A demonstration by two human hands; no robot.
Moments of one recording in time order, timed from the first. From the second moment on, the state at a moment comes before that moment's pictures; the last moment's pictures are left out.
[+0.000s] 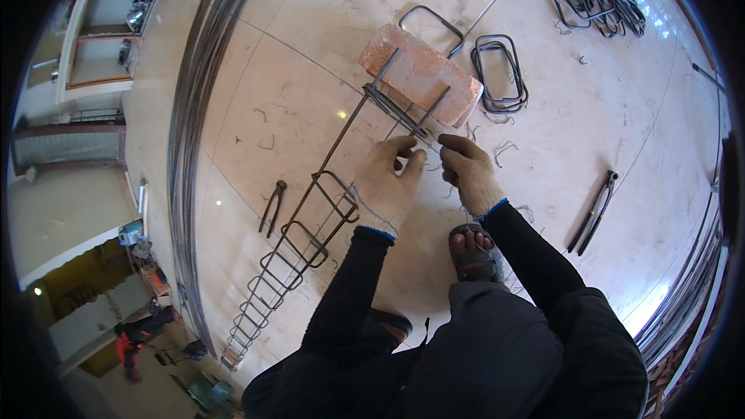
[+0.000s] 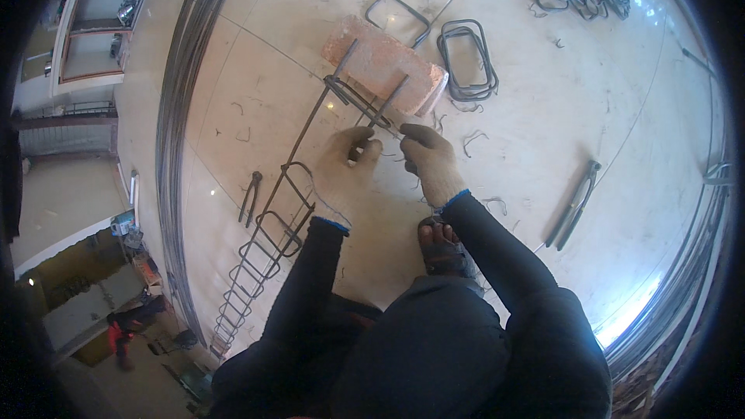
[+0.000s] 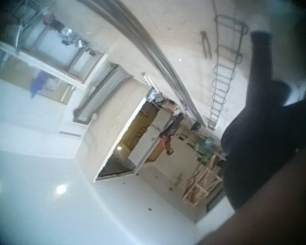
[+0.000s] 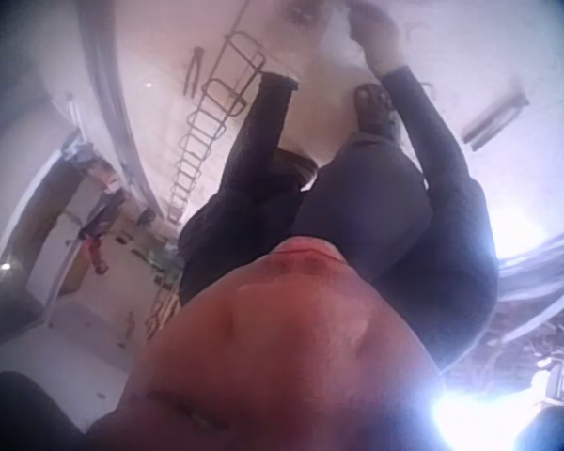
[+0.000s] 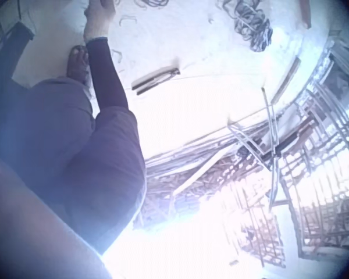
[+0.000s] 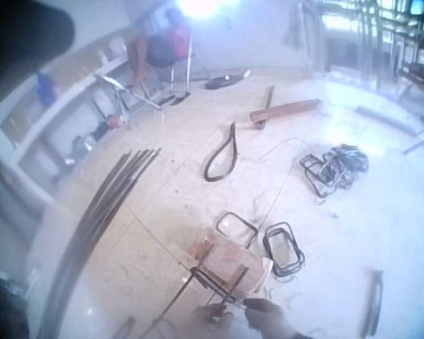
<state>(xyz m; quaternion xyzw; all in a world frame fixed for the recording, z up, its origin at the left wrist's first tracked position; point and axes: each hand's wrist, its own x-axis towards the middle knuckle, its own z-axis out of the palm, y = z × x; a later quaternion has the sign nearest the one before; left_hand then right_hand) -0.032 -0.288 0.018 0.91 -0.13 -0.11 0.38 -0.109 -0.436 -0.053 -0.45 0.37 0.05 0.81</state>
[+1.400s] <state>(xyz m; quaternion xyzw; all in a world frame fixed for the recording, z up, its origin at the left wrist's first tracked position) 0.024 -0.293 0.004 0.92 -0.22 0.00 0.32 -0.092 -0.457 -0.053 -0.56 0.30 0.09 0.77</state>
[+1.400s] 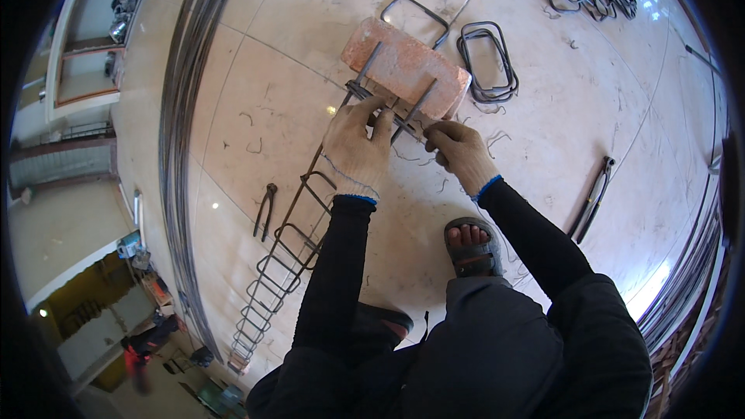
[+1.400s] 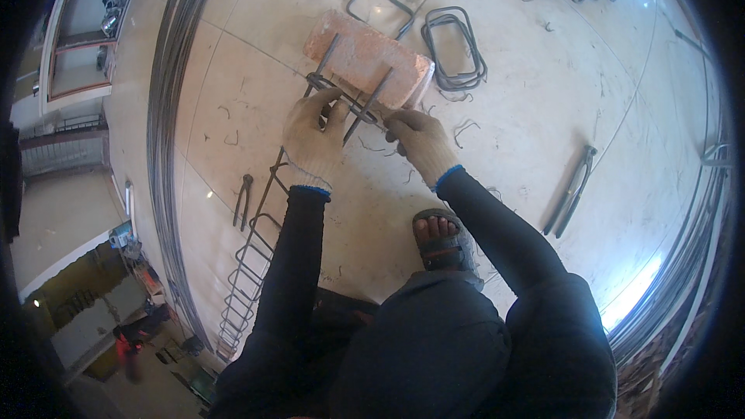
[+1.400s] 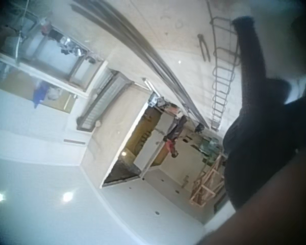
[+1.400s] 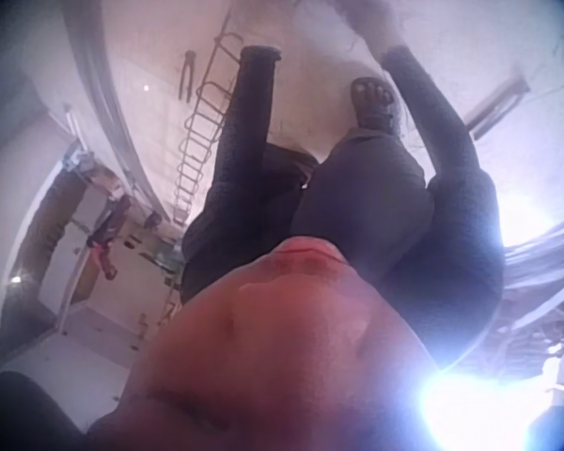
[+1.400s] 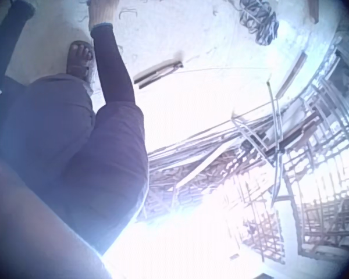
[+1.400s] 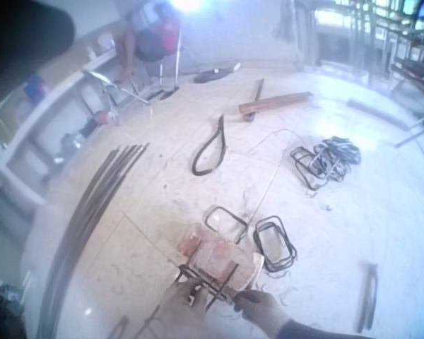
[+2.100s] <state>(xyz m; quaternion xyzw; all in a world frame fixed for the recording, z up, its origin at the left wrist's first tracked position) 0.012 -0.300 -0.032 0.84 -0.08 -0.13 0.52 -0.083 -0.428 -0.050 -0.57 0.36 0.03 0.74</state>
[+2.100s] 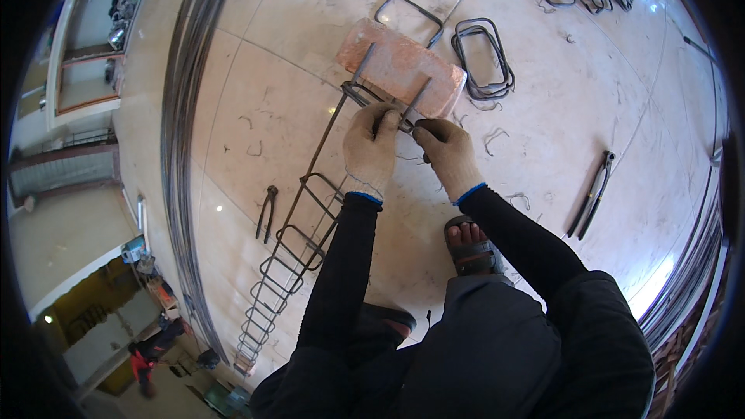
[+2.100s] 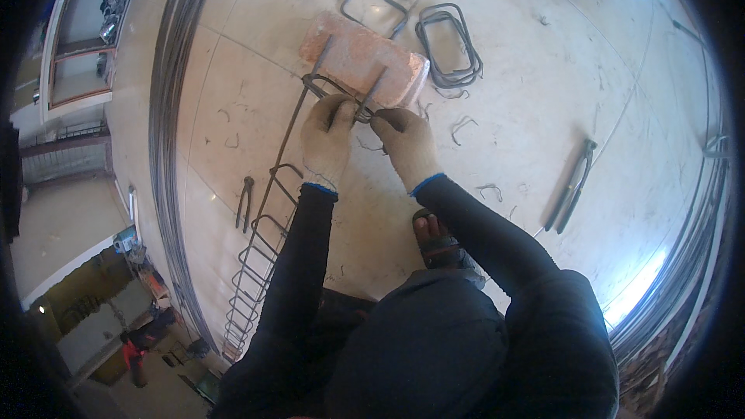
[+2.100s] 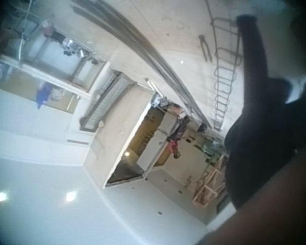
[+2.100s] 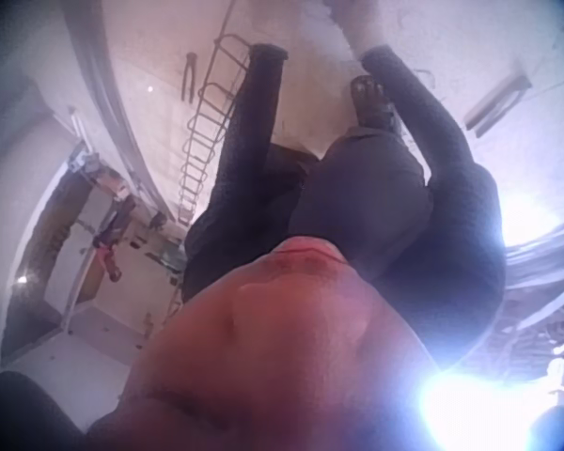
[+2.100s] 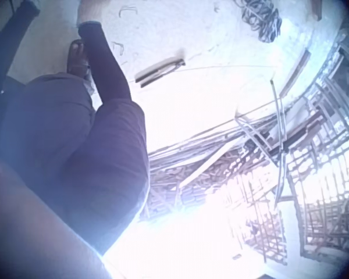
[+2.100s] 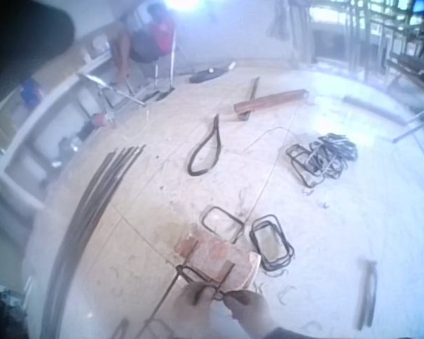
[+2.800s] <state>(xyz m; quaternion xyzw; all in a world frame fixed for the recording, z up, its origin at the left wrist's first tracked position) -0.010 -0.299 -0.030 0.87 -0.18 0.00 0.47 -0.077 -0.410 -0.049 -0.67 0.43 -0.02 0.60</state>
